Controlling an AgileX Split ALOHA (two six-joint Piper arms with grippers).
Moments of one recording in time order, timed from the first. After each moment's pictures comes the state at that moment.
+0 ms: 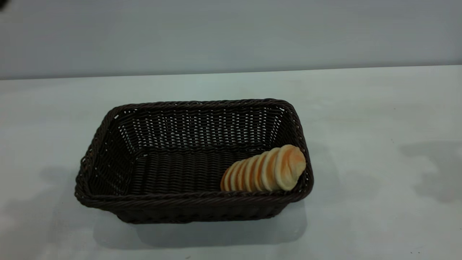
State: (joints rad) left arm -0.22 1.38 -1.21 0.04 0.92 -0.07; right arm -0.05 1.67 -1.24 0.07 1.00 -0.16
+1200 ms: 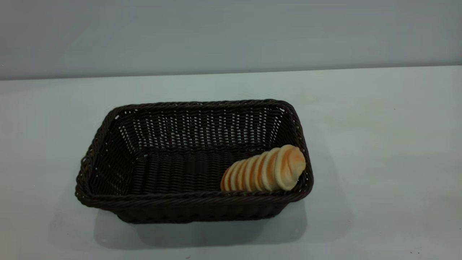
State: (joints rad) left arm -0.22 0.23 -0.72 0.05 1.10 -0.10; right arm -0.03 0.27 -0.64 0.22 1.21 -0.23
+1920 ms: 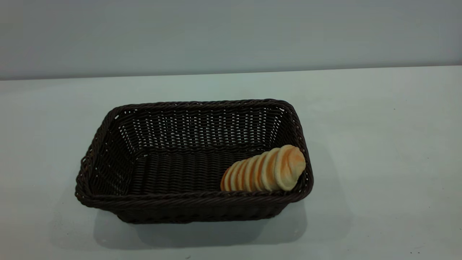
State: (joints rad) left arm -0.22 0.04 -0.64 0.05 1.16 -0.12; right arm 0.08 0.09 -0.50 0.10 1.13 -0.15
